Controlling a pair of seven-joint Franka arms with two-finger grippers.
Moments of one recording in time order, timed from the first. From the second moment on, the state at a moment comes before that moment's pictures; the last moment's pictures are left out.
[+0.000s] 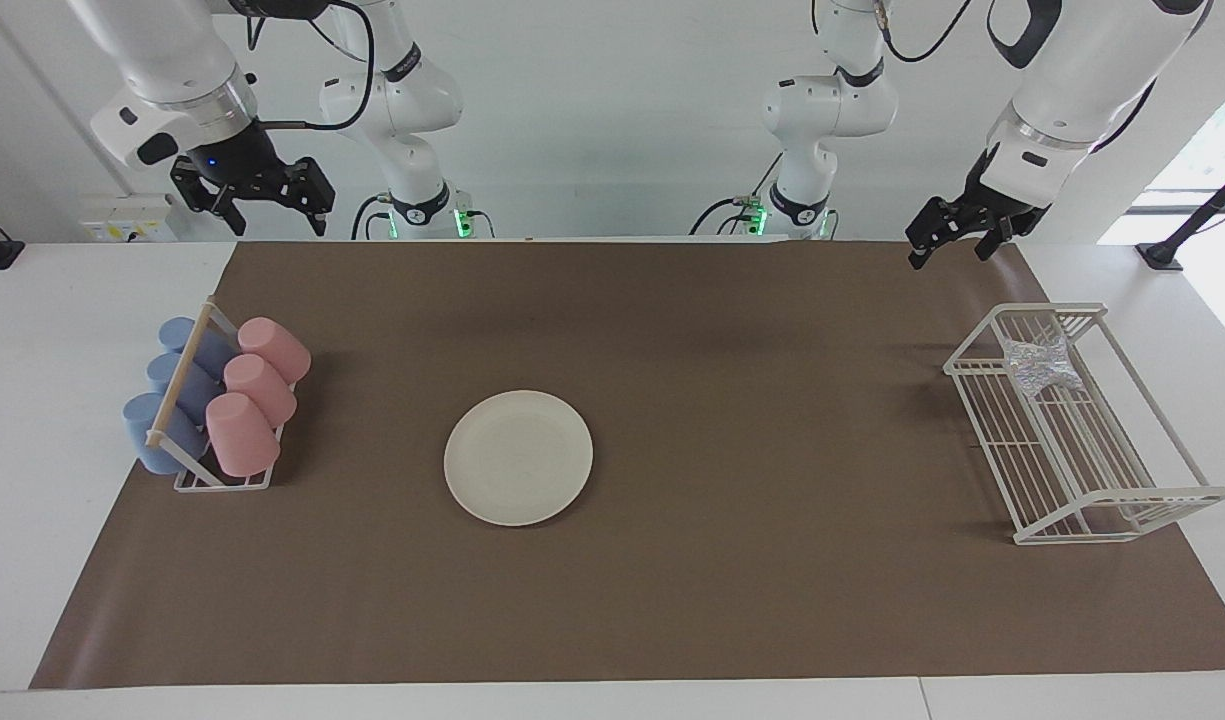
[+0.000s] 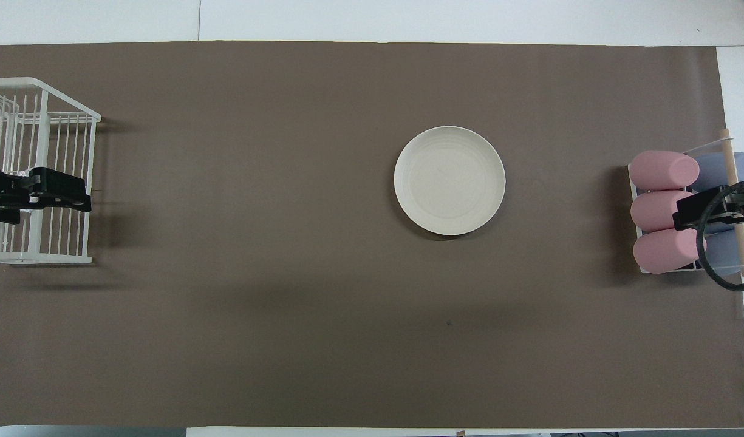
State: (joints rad) left arm -0.07 -0.07 -0.03 -1.65 -0.02 1.53 -0.17; right arm 0.12 -0.06 -0.11 -1.56 -0.04 1.38 0.00
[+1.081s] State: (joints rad) left arm -0.11 -0.02 -0.04 -1.68 0.28 1.53 -0.29; right arm 0.10 -0.06 -0.11 -1.56 -0.04 1.38 0.00
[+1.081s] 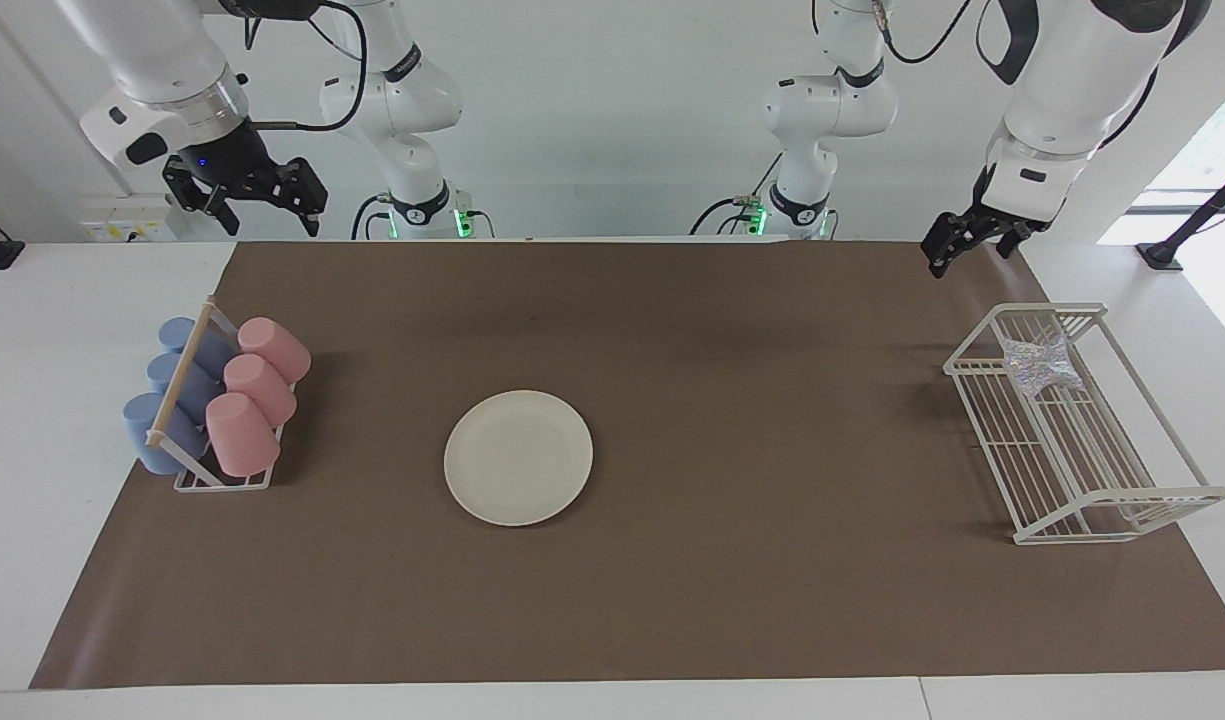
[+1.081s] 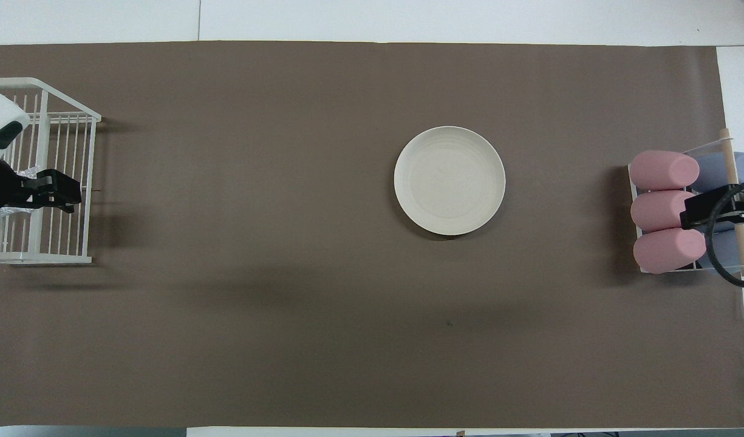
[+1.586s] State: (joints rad) left arm -0.14 0.13 -0.03 -1.69 0.51 1.55 -0.39; right arm 0.10 -0.06 -0.11 -1.56 -0.04 1.38 0.00
